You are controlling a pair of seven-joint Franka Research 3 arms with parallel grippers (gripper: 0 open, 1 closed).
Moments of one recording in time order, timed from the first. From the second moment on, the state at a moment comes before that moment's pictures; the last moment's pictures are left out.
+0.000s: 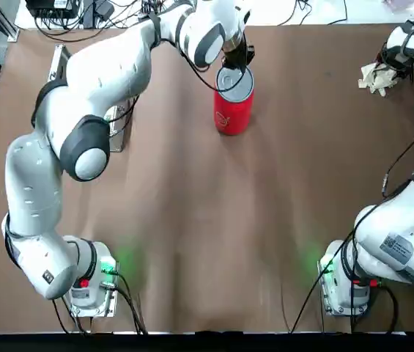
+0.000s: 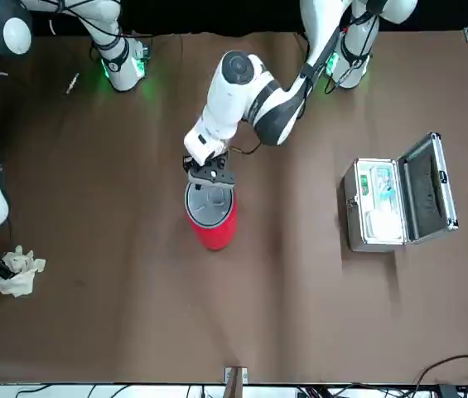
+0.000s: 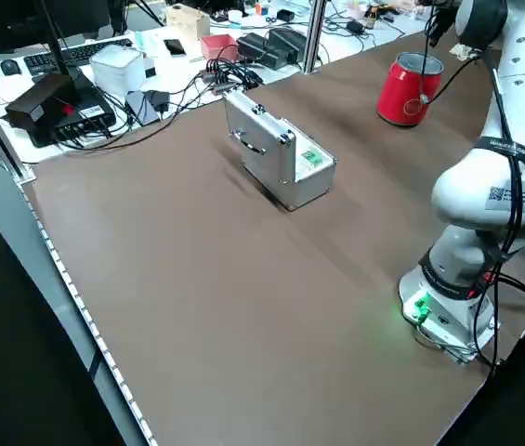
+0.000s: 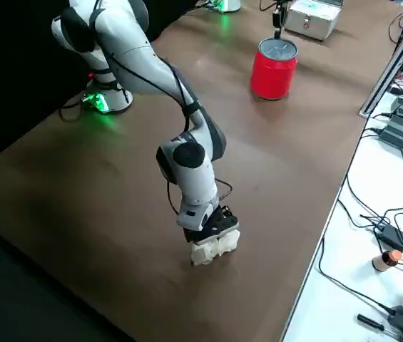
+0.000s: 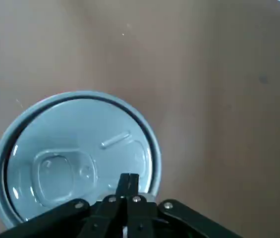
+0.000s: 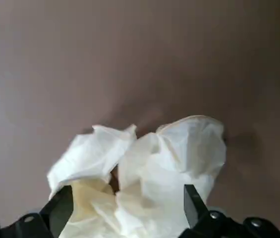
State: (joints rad) left arm -0.73 0.65 -0.18 -1.29 0.02 2.34 -0.89; right arm -0.51 0.85 0.05 -1.42 0.06 2.50 0.13
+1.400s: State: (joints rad) left arm -0.91 0.69 0.01 -1.28 0.04 2.29 -0.89; right arm -0.50 0.89 0.03 -1.39 -0.10 2.43 0.19
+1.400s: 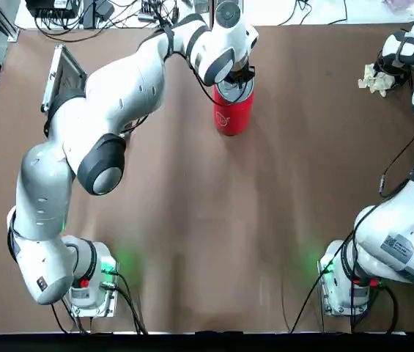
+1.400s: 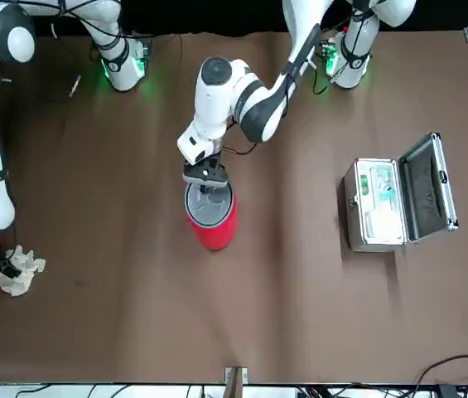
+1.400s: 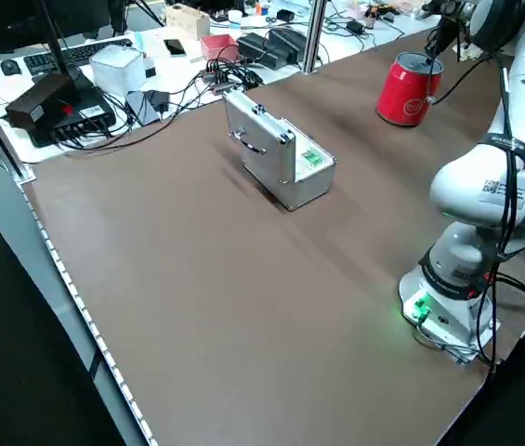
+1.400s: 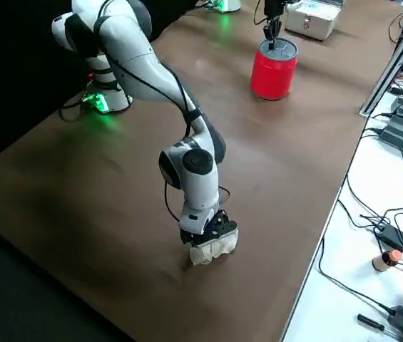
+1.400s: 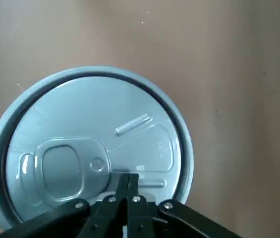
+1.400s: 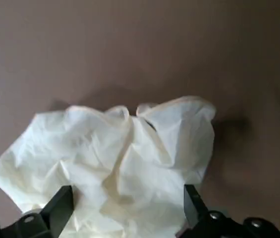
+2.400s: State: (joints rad) left arm -0.91 0.70 0.01 -1.27 0.05 2.29 -0.88; right arm -0.50 0.90 0.03 -1.39 -0.11 2.39 0.31
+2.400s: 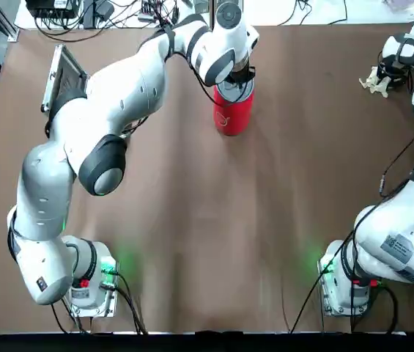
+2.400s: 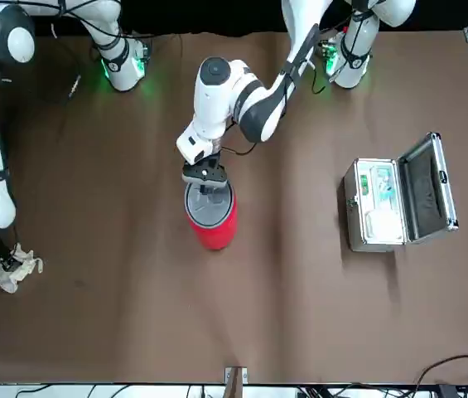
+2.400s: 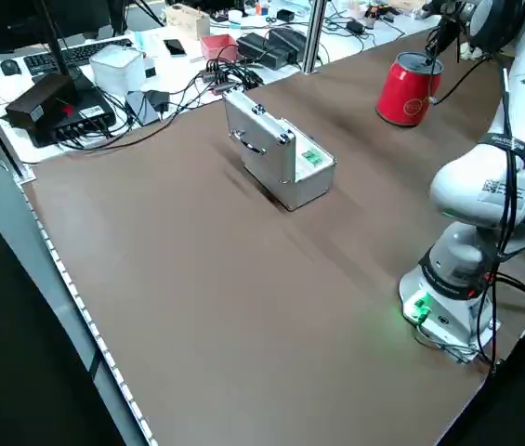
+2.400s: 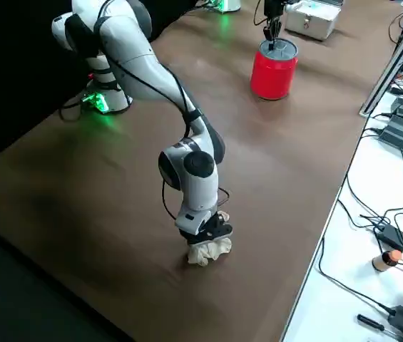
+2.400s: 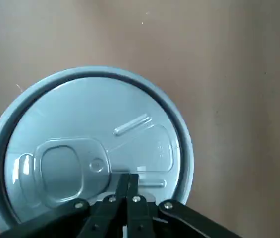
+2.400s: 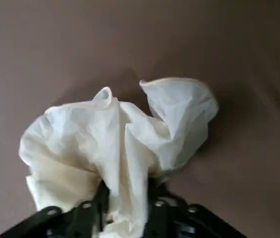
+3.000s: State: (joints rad) left arm -0.91 0.68 0.02 -1.26 0.05 2.29 -0.89; right arm -0.48 0.88 0.04 -1.37 -0.11 2.35 0.33
